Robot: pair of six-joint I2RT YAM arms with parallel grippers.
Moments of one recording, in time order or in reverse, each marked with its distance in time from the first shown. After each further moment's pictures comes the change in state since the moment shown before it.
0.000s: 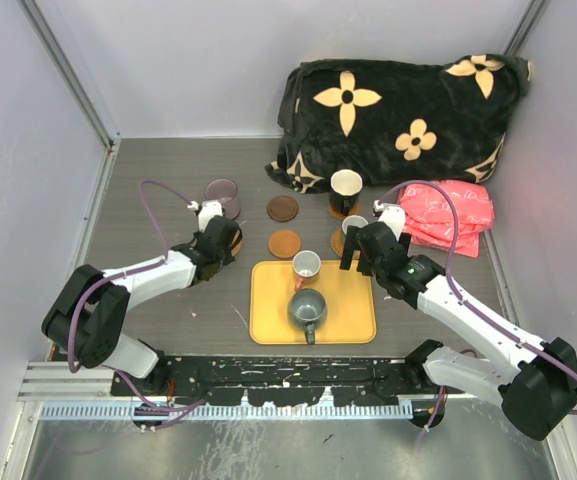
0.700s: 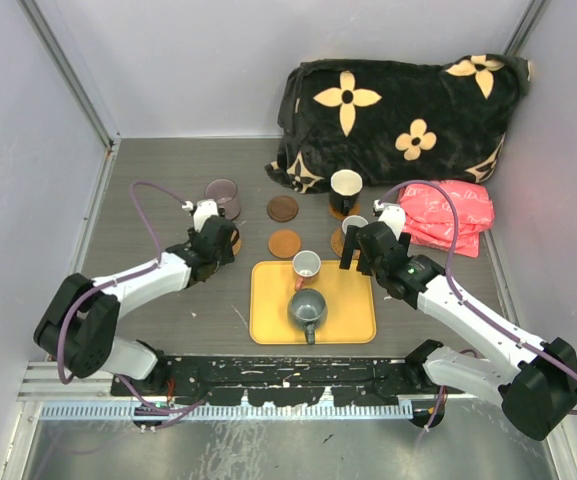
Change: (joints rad) left arm 0.000 -0.050 -0.001 -0.051 -0.010 -0.030; right arm 0.000 0.000 0.000 0.007 0.000 0.000
